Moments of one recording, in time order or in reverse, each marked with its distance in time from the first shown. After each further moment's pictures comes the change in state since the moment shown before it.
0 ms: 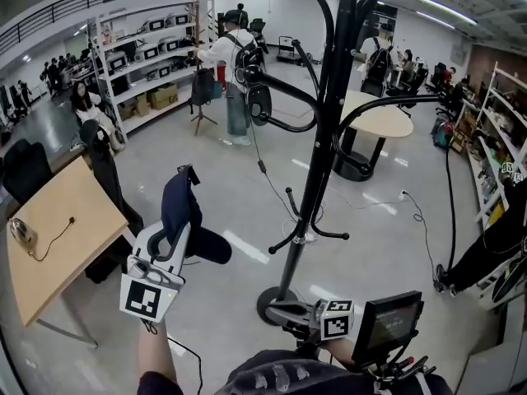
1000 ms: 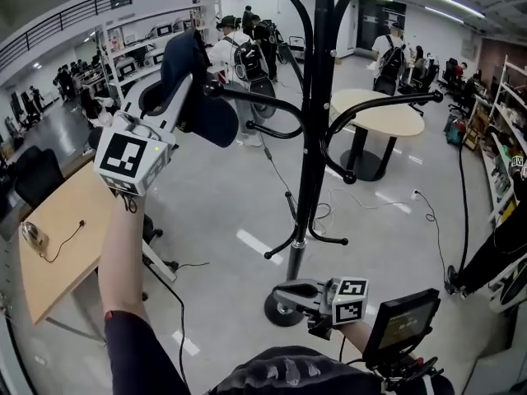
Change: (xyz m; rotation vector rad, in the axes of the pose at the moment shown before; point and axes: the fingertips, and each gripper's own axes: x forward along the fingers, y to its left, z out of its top) left arm 0.152 0.133 0.173 0.318 -0.241 0.023; right arm 0.007 0.019 0.069 -0.232 0.037 0.079
